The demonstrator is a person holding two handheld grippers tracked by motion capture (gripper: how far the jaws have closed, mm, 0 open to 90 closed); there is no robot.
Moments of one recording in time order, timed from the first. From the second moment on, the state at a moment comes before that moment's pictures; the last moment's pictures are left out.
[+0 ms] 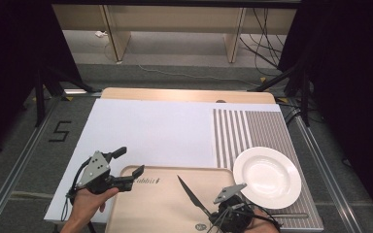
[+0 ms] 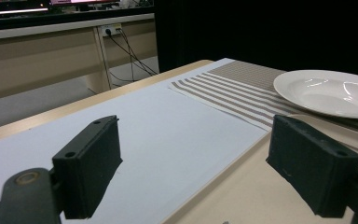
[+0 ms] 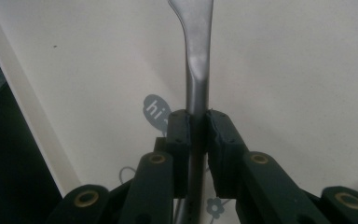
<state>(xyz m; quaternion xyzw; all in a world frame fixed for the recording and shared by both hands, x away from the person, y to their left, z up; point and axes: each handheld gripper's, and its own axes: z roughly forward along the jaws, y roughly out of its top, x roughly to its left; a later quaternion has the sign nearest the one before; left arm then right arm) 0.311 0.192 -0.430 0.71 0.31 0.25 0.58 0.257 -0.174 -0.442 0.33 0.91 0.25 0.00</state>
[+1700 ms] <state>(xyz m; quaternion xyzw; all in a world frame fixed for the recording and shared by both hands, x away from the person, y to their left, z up) 0.312 0.190 -0.431 0.71 0.30 0.25 0.58 0.255 -0.143 -0.452 0.28 0.92 0.25 0.06</state>
